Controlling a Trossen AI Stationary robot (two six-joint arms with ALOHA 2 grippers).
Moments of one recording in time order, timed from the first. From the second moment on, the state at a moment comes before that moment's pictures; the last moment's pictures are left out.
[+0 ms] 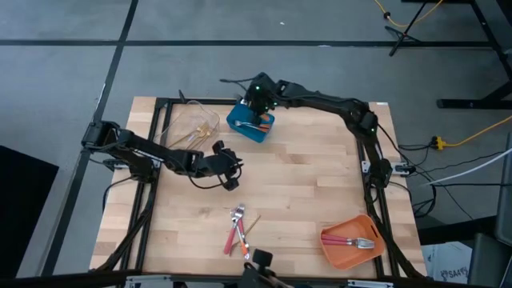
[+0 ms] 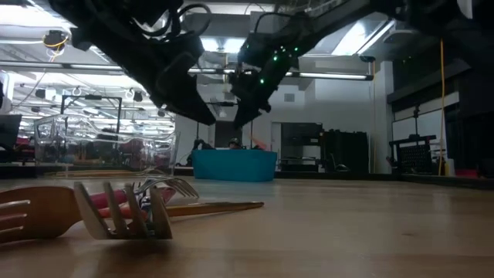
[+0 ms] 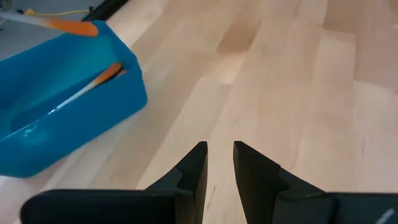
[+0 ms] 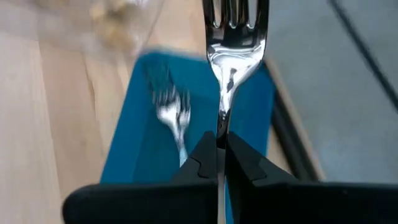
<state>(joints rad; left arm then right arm) -0.09 1.45 0.67 0.11 -0.48 -0.26 -0.48 2.14 1.86 -0.58 -0.06 -0.20</state>
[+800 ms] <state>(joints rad) -0.11 1.45 0.67 0.08 -0.48 -0.29 -0.48 2.21 1.86 -0.65 -0.06 -0.35</state>
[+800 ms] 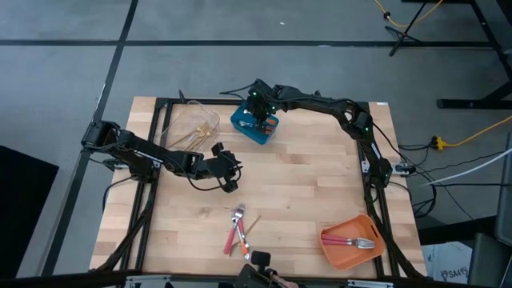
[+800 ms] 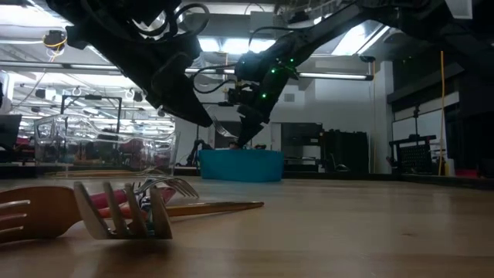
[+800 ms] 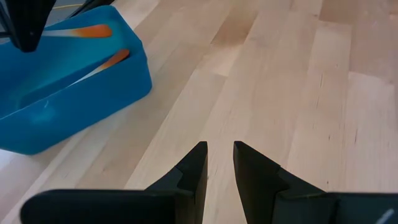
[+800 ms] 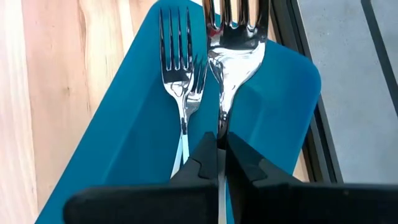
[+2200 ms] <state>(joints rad) -0.11 1.45 0.67 0.07 -0.48 -0.29 -0.48 2.28 1.90 -0.76 -0.05 -0.35</state>
